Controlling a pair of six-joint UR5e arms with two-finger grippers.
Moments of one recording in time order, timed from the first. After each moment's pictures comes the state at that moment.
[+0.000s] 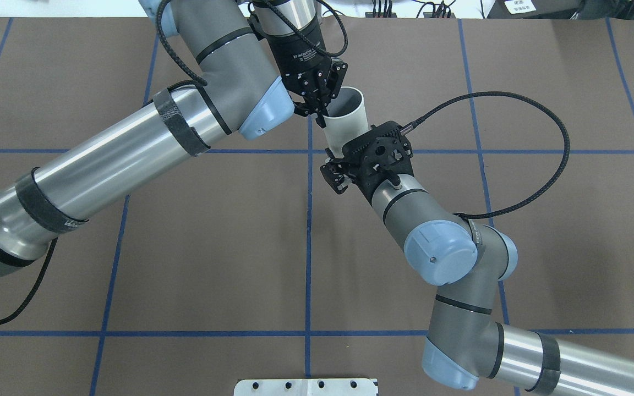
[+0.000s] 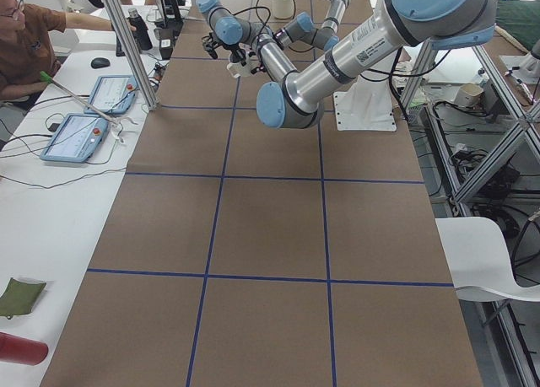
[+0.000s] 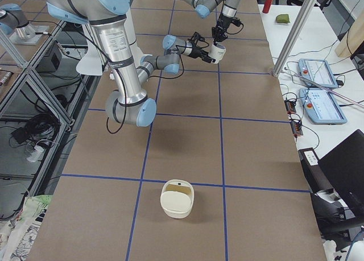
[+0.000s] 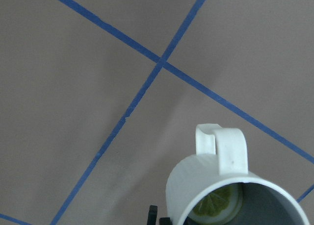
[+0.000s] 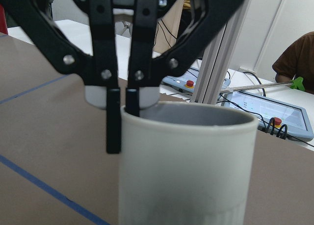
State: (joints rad) left arm -0.81 -2.70 -1.22 -1.51 -2.51 -1.57; right arm 0.38 -1.10 1.71 -0.81 0.99 0.65
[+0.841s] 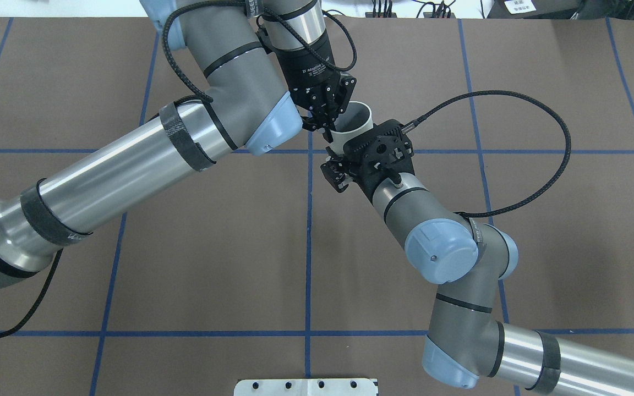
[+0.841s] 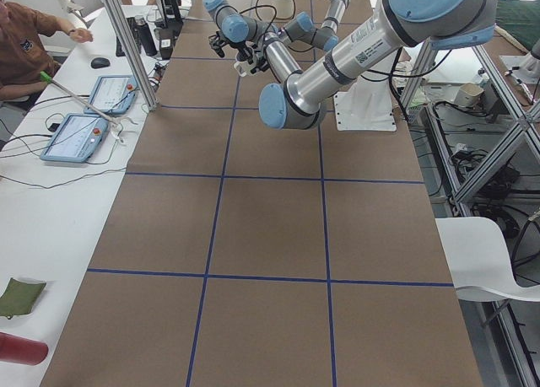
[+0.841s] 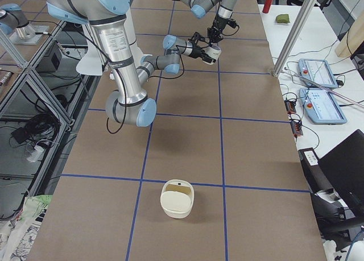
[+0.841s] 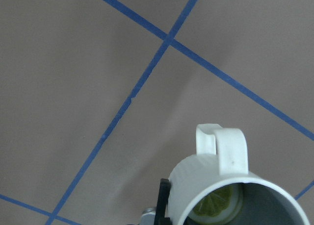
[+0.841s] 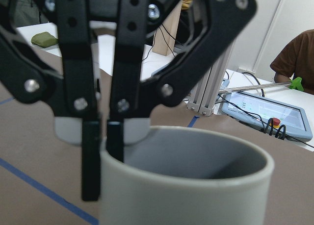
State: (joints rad) left arm -0.78 -2.69 -1.26 -1.48 -2.52 -1.59; right arm 0.38 -1.10 1.71 -0.80 0.99 0.66
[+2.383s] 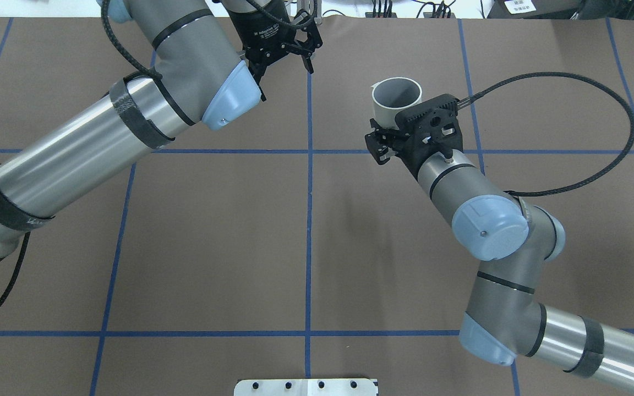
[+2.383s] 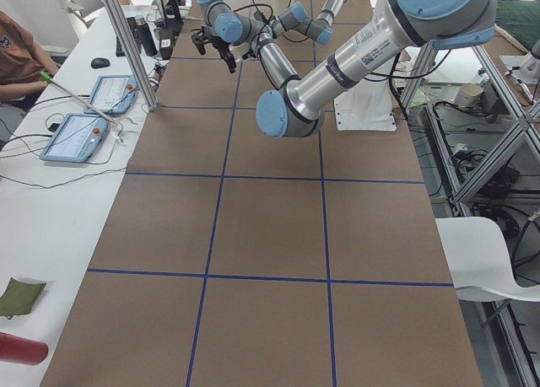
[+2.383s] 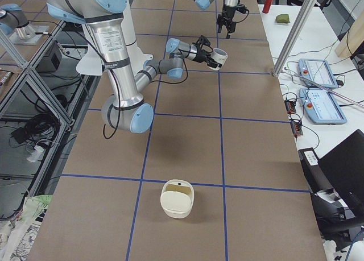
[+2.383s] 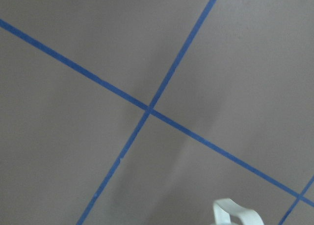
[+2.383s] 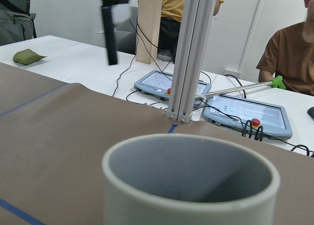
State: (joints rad) left arm -0.86 -2.61 -1.36 -1.50 -2.28 -1.47; right arm 0.49 -1.24 1.78 -0.80 1.00 0.72
